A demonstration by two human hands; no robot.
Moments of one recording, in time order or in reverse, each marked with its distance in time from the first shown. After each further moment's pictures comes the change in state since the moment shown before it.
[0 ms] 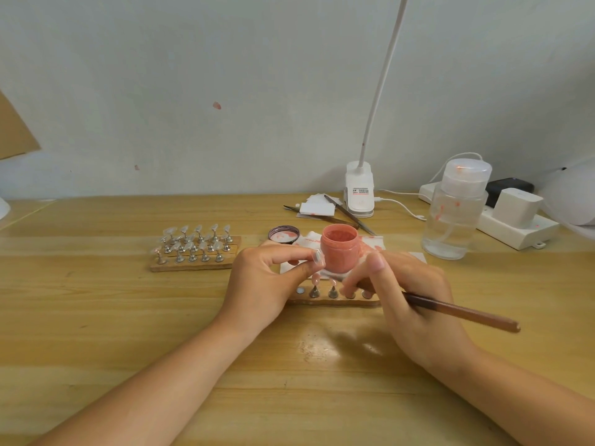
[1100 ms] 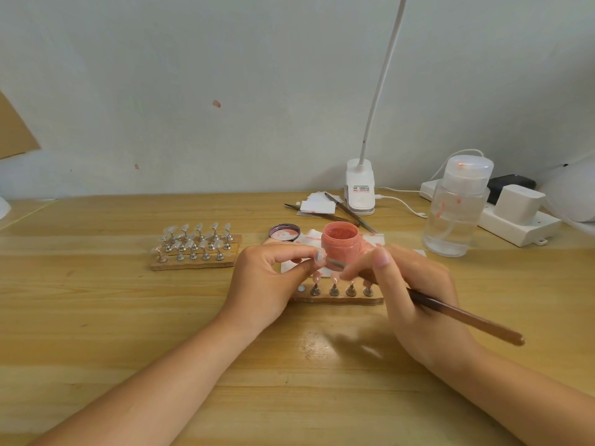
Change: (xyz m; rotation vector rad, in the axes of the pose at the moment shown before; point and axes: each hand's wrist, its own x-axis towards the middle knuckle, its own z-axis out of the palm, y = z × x) left_hand 0.000 0.002 0.000 -0.005 -0.045 0.019; right_hand 0.001 -0.003 0.001 0.007 0.008 0.003
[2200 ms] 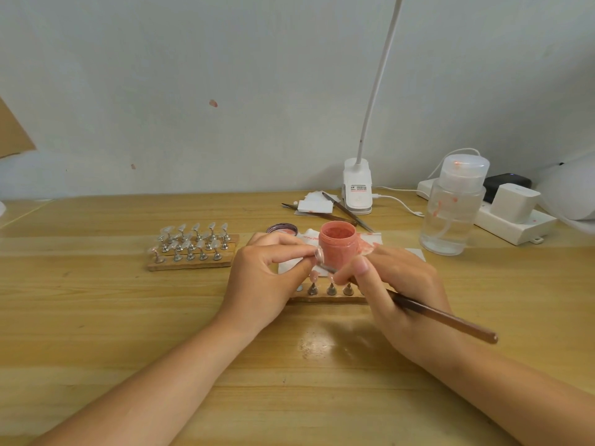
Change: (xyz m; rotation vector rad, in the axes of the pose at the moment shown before) left_hand -0.002 0.006 -0.001 0.135 0.033 0.003; right_hand 0.000 0.007 0.002 -0.140 0.011 -0.135
